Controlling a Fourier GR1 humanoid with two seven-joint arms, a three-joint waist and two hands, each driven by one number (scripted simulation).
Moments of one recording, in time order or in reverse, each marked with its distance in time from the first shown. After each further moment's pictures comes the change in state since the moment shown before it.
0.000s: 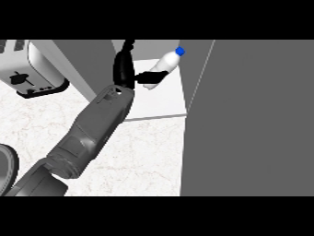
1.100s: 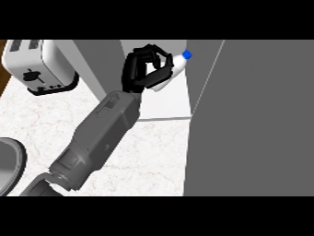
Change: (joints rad) left arm 0.135 -0.017 0.030 -0.303 0.284 -0.460 -0.201; right arm 0.005 0.014 0.083 -0.010 0.016 0.001 0.037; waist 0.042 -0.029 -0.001
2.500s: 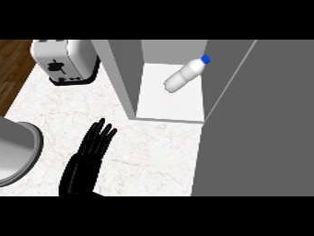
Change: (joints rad) left arm 0.996 0.384 -0.327 -1.003 0.102 -0.191 0.001; right arm -0.036 -0.206 0.079 -0.003 0.071 -0.006 0.001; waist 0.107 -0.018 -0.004
